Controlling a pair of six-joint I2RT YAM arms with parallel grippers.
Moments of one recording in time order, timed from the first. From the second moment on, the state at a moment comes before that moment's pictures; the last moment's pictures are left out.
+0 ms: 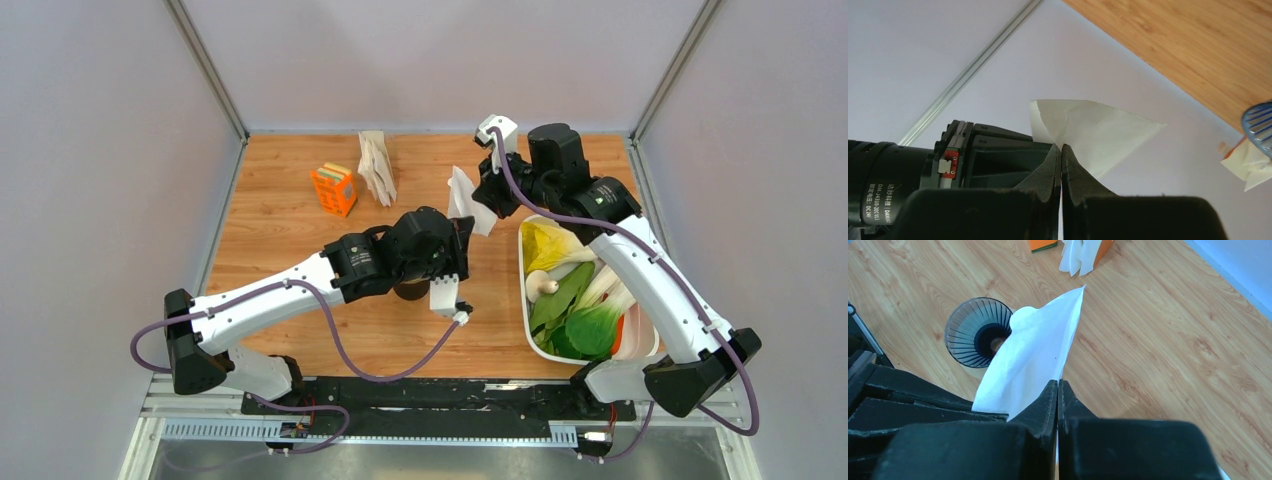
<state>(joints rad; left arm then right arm) -1.13 1.38 1.37 -0.59 -0.16 2.09 0.56 1.33 1.56 -0.74 -0.28 -0.15</state>
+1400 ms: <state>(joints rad) -0.94 1.49 1.72 -0.29 0.02 0.02 0.24 1.02 1.16 -0.11 -0.34 0.61</state>
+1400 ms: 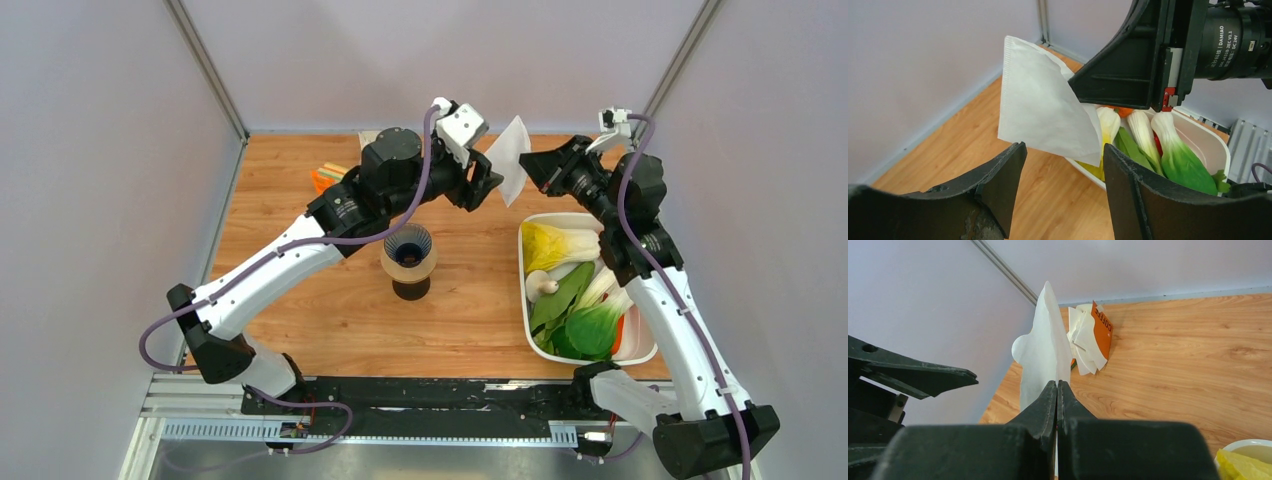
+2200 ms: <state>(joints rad) -0.84 1.49 1.65 -0.26 0.07 -0.06 0.25 1.09 1.12 -0.07 -0.29 0.61</state>
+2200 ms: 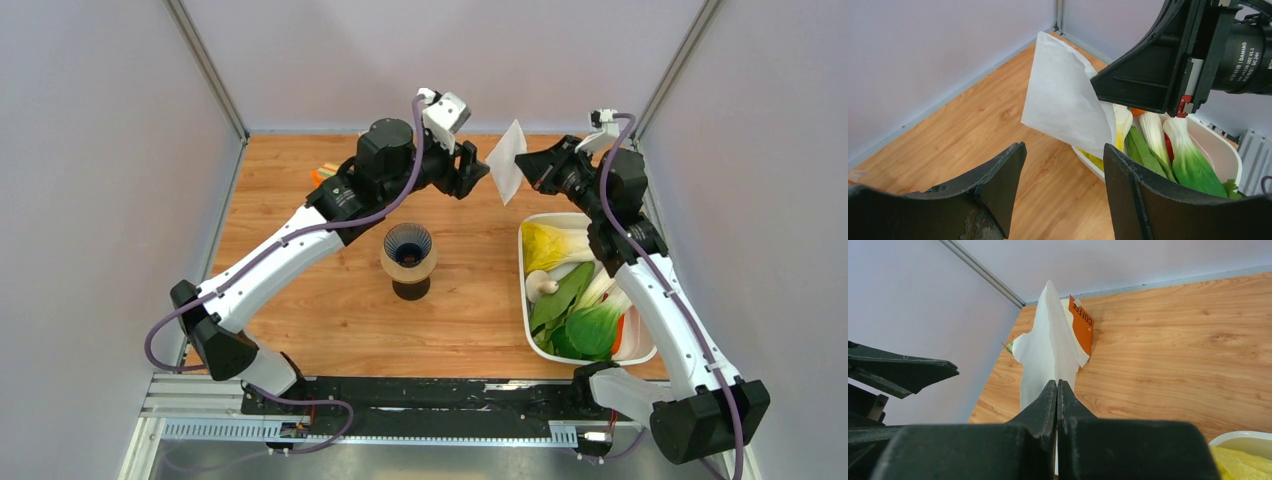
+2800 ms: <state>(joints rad) -0.95 1.65 1.74 -0.27 -0.07 -0.05 0.30 1.10 1.11 -0.07 -0.20 0.62</state>
